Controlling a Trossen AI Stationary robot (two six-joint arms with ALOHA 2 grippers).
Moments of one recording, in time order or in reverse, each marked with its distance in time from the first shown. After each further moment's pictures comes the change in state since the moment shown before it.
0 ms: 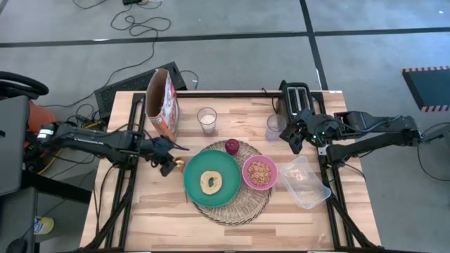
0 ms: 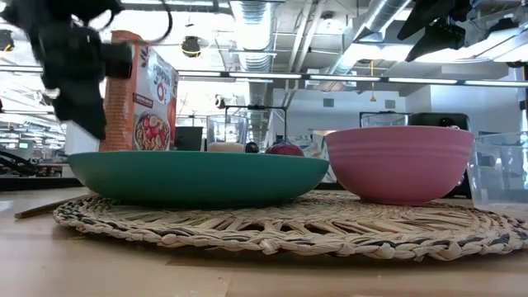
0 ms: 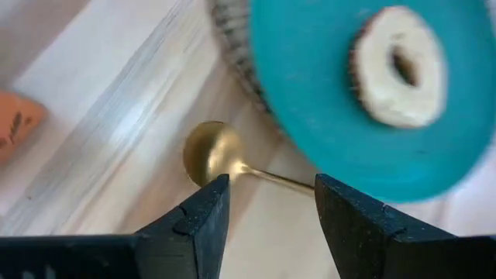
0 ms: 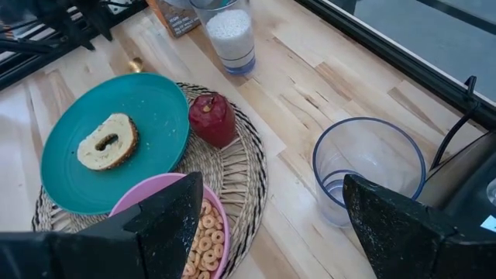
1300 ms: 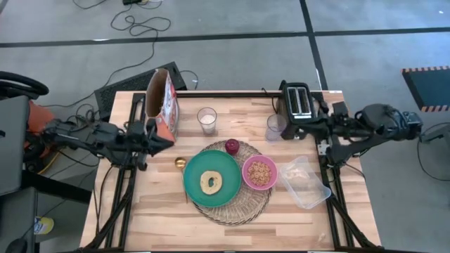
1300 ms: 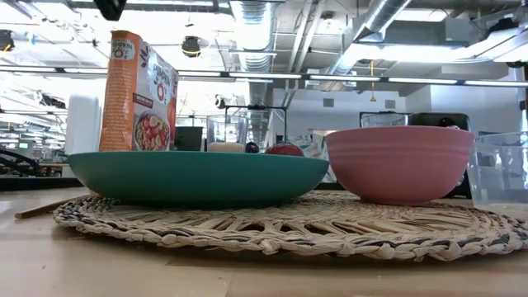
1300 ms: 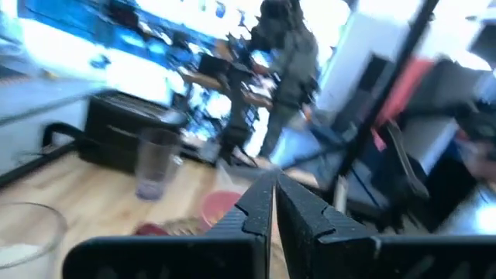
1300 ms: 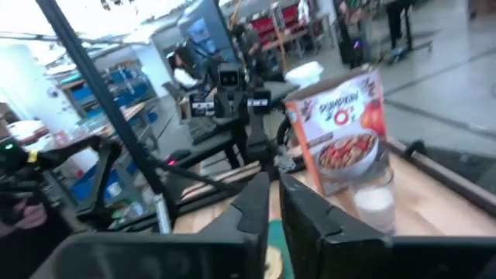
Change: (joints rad) left arm -0.187 -0.339 0.101 0.547 -0.245 0.324; right arm 0.219 -0.276 -0.024 0.470 -0.004 -0.212
